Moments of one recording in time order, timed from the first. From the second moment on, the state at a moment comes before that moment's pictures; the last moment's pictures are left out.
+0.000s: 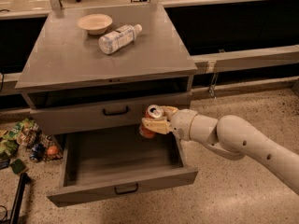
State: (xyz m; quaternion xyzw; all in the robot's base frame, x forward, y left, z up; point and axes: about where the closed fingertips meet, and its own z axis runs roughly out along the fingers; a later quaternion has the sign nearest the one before) arm 0.585 -0.023 0.717 -0.33 0.72 0.31 0.53
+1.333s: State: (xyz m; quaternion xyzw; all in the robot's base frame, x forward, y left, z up) arm 0.601 -0.038 0.883 -0.41 0.62 0.24 0.62
